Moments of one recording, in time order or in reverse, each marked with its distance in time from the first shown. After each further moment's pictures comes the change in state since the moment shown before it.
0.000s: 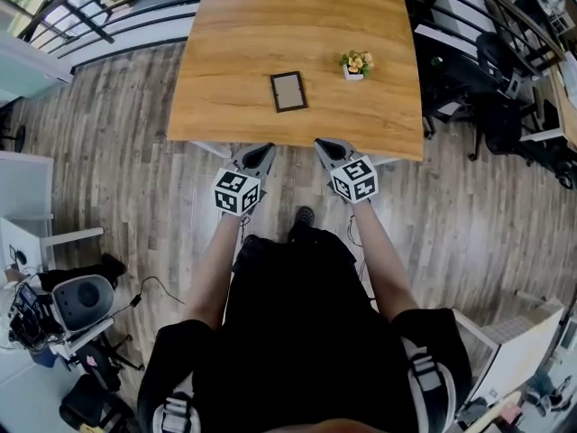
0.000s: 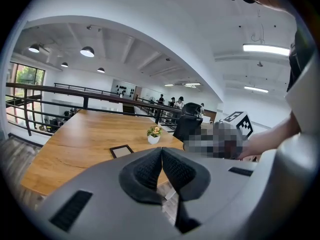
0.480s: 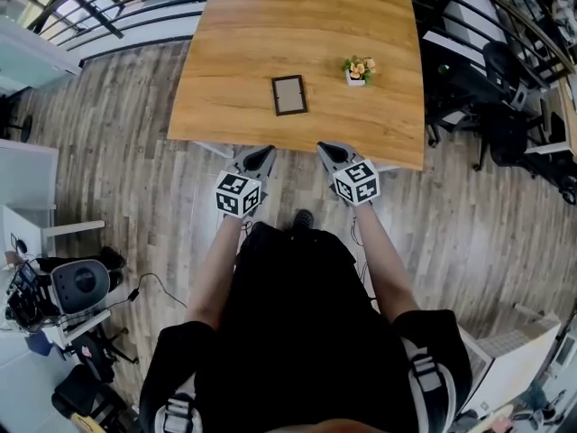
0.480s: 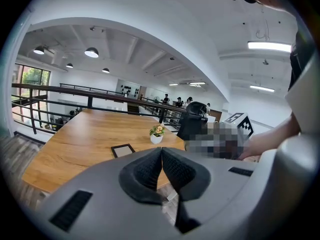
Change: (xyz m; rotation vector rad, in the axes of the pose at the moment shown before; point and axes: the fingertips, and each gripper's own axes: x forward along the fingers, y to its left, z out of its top) left arm 0.012 -0.003 -0.002 -0.018 0.001 0.059; right arm -0.002 -0.020 -0.007 0.012 0.006 0.042
